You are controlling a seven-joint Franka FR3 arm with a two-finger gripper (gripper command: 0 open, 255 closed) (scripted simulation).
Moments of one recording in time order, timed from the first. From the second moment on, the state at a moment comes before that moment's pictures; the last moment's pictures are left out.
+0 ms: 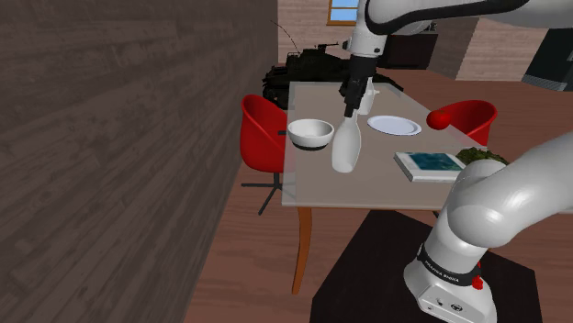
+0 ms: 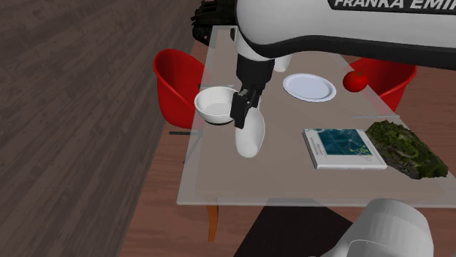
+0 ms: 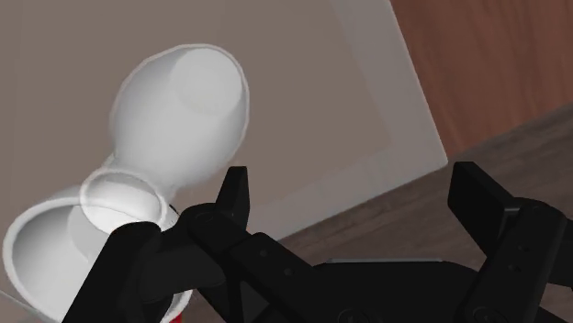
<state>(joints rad) -0.05 -0.61 -0.20 -2.28 -0.06 1.72 -0.37</state>
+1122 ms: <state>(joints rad) -0.07 -0.40 -0.37 -2.25 -0.12 1.92 -0.60</state>
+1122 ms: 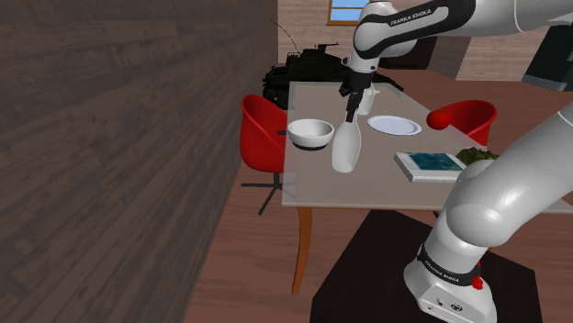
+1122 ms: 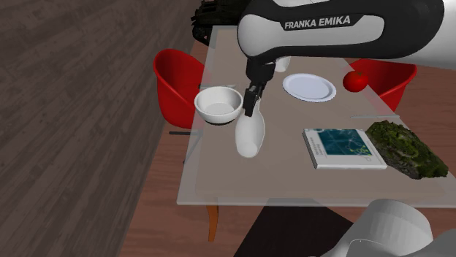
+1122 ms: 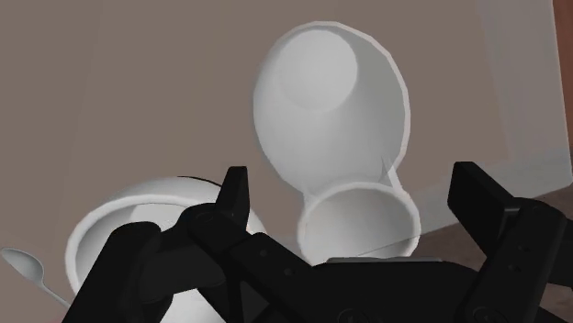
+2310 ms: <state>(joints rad) -0.07 -0.40 -0.36 -2.17 -0.12 1.83 -0.61</state>
